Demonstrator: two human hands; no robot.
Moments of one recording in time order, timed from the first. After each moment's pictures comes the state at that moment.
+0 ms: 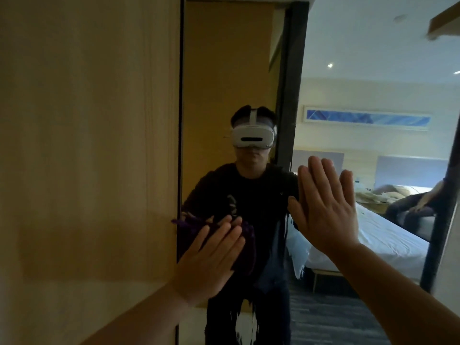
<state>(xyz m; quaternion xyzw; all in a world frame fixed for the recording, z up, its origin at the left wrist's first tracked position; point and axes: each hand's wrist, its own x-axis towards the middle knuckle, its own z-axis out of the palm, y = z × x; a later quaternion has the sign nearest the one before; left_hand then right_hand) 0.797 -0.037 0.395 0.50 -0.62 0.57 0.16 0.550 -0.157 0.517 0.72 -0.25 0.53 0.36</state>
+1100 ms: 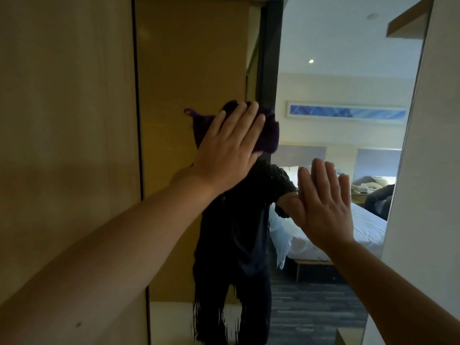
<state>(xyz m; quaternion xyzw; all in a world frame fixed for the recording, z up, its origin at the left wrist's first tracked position) 0.697 -0.086 0.626 0.50 -0.60 0.57 0.24 0.472 -0.183 0.520 0.74 -0.35 0.47 0.33</state>
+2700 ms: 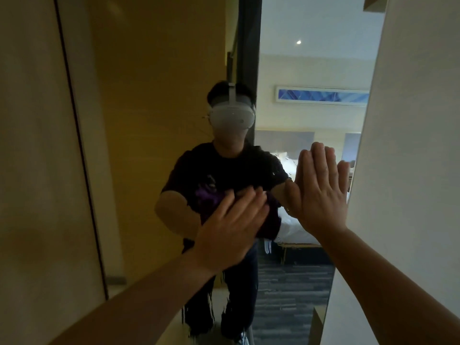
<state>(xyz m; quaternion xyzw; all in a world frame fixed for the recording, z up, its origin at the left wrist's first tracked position) 0.613 -0.117 0.456 0.46 -0.67 0.55 0.18 0.411 -0.211 0.515 0.73 -0.37 0.49 0.30</state>
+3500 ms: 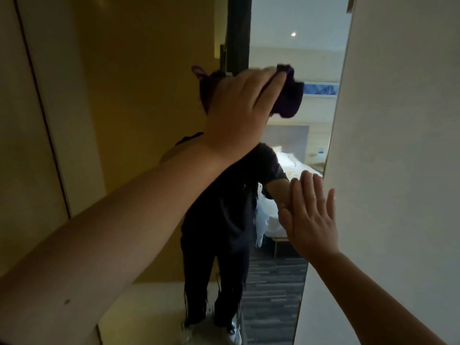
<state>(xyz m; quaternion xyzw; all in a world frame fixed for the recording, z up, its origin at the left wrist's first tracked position) 0.548 -0.146 0.687 0.41 -0.61 0.58 0.36 0.360 -0.217 0.491 0.77 -0.40 0.42 0.27</state>
